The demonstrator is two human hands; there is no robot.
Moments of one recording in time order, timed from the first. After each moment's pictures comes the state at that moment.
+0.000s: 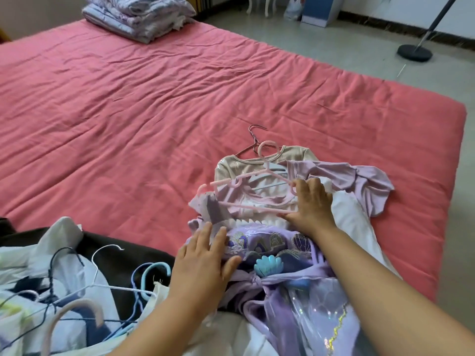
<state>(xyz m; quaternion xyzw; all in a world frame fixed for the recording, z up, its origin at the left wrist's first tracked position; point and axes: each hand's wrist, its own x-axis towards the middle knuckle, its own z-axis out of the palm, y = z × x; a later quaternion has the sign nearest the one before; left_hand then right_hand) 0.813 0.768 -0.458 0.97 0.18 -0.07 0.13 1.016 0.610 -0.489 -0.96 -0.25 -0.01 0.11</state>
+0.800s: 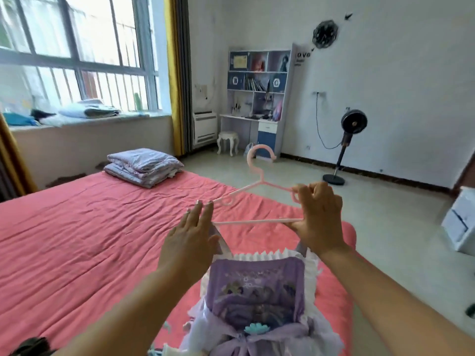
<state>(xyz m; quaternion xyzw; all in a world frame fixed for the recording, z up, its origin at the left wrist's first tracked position) 0.762 0.755 -0.077 0.98 0.10 0.16 0.10 0.898 0.538 -0.074 -0.85 -0.27 -0.42 0.16</state>
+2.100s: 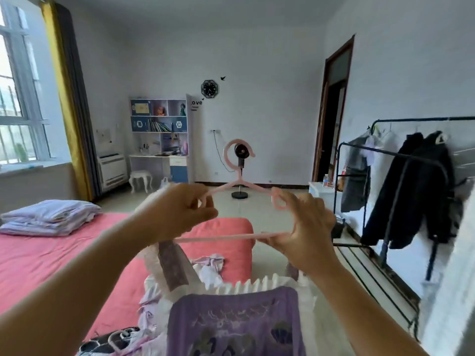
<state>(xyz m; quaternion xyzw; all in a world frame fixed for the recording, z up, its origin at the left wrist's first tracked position) 0.373 0.610 0.151 0.92 -0.24 0.17 0.26 0.359 0.369 0.081 -0.87 -0.11 -0.43 0.21</state>
